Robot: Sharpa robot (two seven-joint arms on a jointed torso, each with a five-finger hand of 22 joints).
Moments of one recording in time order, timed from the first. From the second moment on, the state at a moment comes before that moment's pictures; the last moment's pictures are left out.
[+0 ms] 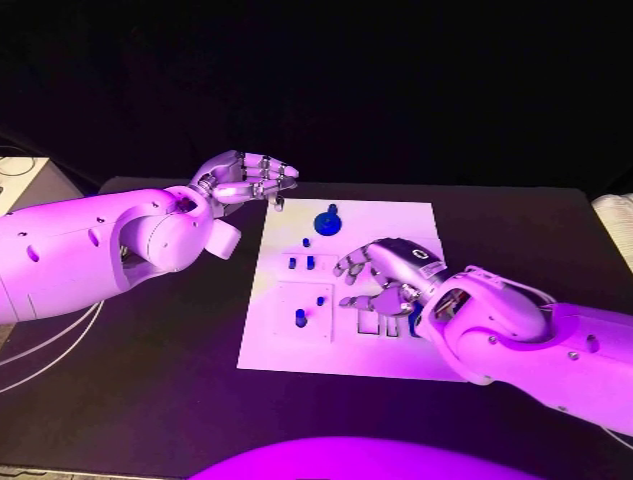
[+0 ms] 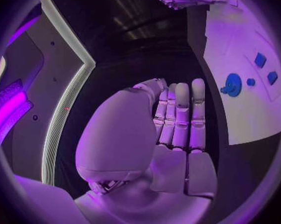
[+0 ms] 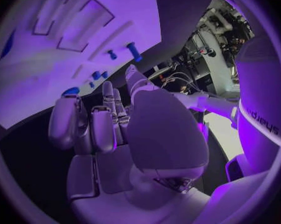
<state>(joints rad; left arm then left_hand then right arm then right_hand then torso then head) 1.24 -0.98 -0.05 1.54 -0.15 -0.18 0.30 1.55 -0.19 0.45 0.19 0.27 0.90 0.17 0.37 0.36 0.93 0.11 0.61 0.17 0.96 0.04 1.22 0.38 0.17 0.88 0.14 0.88 0.84 1.16 -0.75 -0.16 1.75 -1.53 -0.49 -0.17 1.46 -0.20 0.18 0.24 0.06 0.97 0.16 0.11 0.34 1.10 0.09 0.37 0.12 1.46 0.00 1.39 1.12 0.08 1.46 0.10 1.17 1.31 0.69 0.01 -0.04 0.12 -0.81</state>
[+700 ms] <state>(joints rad) 1.23 -0.98 -0.05 1.54 -0.15 -0.18 0.30 1.55 -0.19 0.45 0.19 0.27 0.90 0.17 0.37 0.36 0.93 0.11 0.61 0.17 0.96 0.04 1.22 0.38 0.17 0.88 0.14 0.88 0.84 1.19 -1.11 -0.18 1.90 -1.20 -0.41 -0.37 1.28 -0.10 -0.11 0.29 0.06 1.00 0.09 0.31 0.48 1.46 0.01 1.47 1.31 1.46 -0.05 1.54 1.31 0.01 1.46 0.05 1.56 1.31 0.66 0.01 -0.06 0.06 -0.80</state>
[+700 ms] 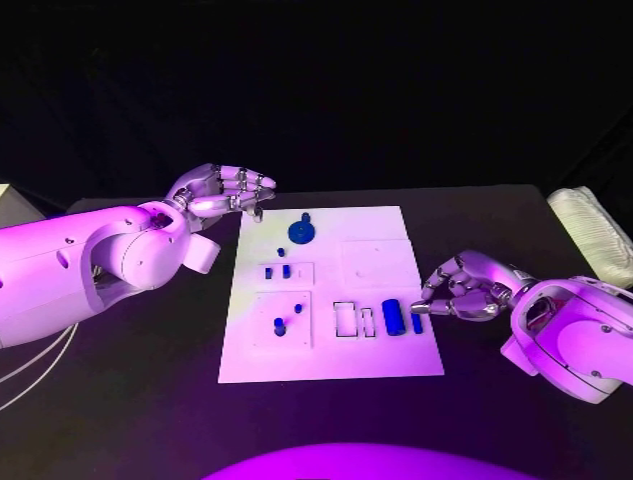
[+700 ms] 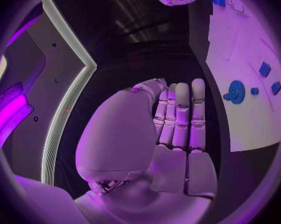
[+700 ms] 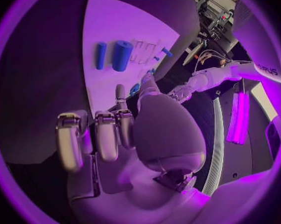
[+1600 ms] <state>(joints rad) 1.23 -0.99 -0.05 1.55 -0.15 -0.18 0.30 1.54 -0.19 0.45 0.19 0.27 0.90 0.17 0.37 0.36 0.93 0.11 0.61 0.17 0.96 0.04 1.22 0.38 0.17 0.88 0.14 0.88 0.84 1.12 -0.98 -0.18 1.84 -1.32 -0.45 -0.51 1.25 -0.10 -0.14 0.29 0.06 1.00 0.09 0.32 0.48 1.46 0.01 1.47 1.31 1.46 -0.05 1.54 1.31 0.01 1.46 0.05 1.57 1.31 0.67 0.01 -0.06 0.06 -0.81</state>
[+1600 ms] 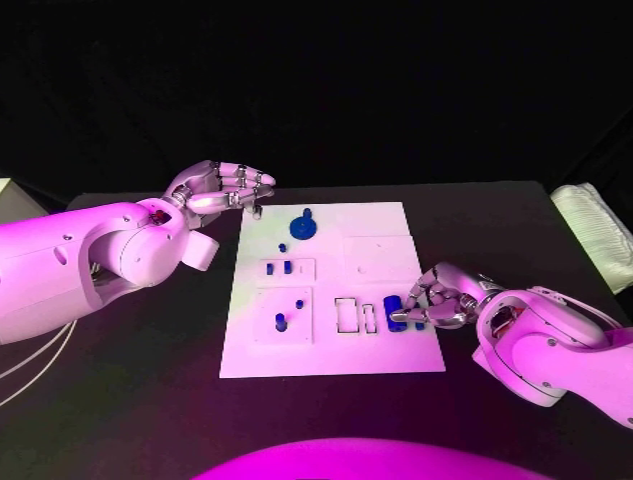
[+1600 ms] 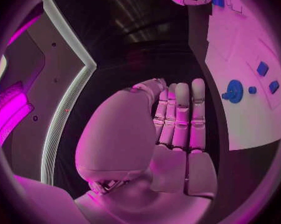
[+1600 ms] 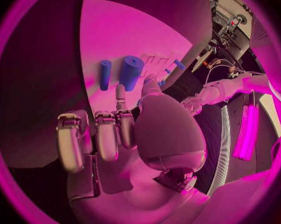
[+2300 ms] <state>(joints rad) 1.23 -1.00 -0.05 1.55 -0.15 -0.17 0.29 1.54 -0.19 0.45 0.19 0.27 0.90 0.17 0.37 0.36 0.93 0.11 0.61 0.17 0.96 0.04 1.22 0.38 0.17 0.88 0.14 0.88 0.84 1.10 -0.89 -0.18 1.76 -1.39 -0.40 -0.59 1.18 -0.09 -0.16 0.29 0.06 1.01 0.09 0.34 0.49 1.46 0.01 1.47 1.31 1.47 -0.05 1.54 1.31 0.01 1.46 0.05 1.57 1.31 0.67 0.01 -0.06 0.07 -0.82</state>
